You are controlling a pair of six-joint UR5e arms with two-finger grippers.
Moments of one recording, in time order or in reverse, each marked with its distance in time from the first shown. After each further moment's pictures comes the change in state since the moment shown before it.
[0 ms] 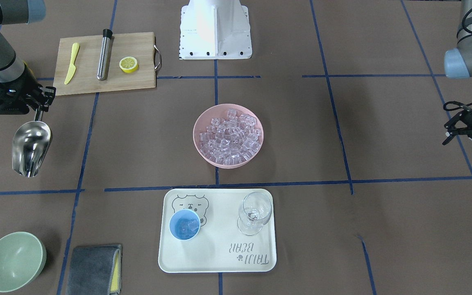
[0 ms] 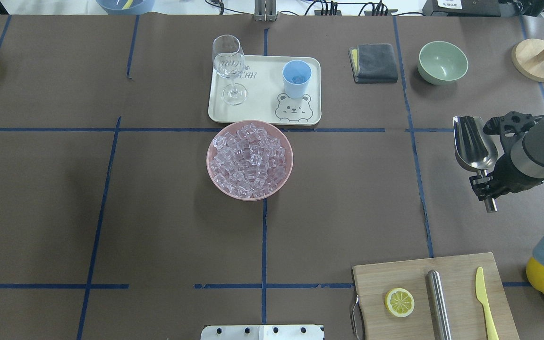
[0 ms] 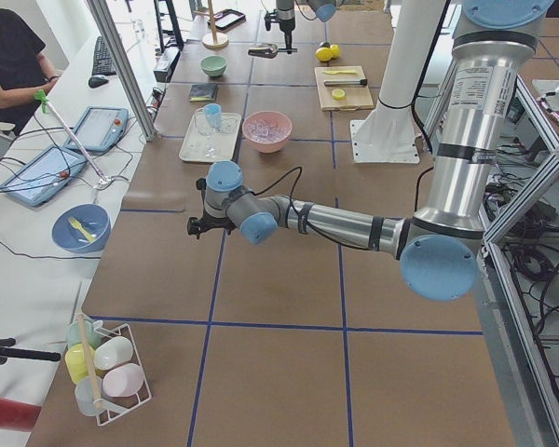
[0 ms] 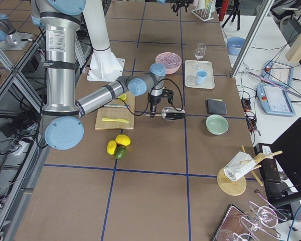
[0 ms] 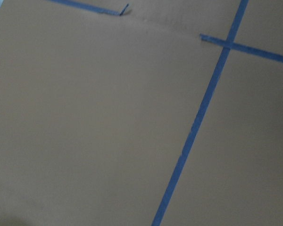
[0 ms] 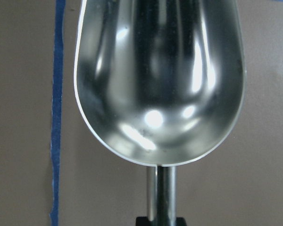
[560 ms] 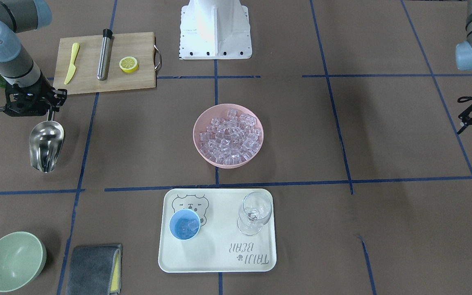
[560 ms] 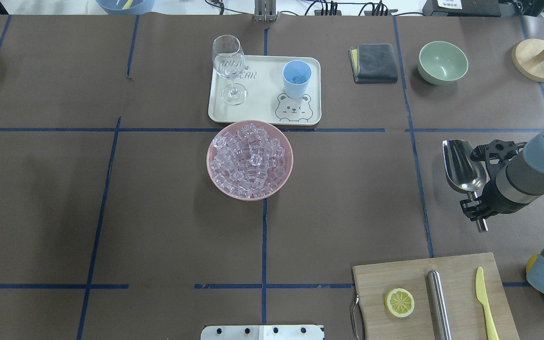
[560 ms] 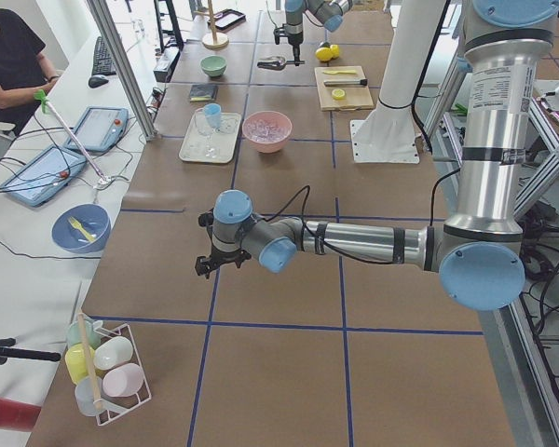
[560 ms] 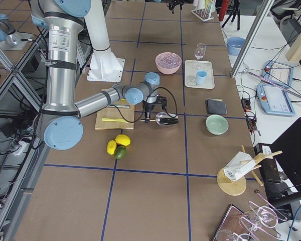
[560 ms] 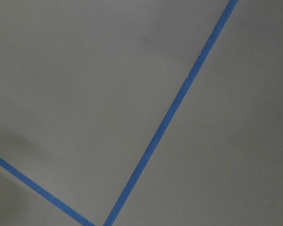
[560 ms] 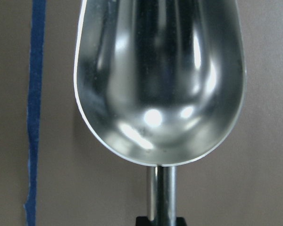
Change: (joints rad) left arm -0.020 0.074 -0.001 0.012 0.006 -0.003; right arm -0.089 -0.033 -0.052 0.092 -0.023 0.037
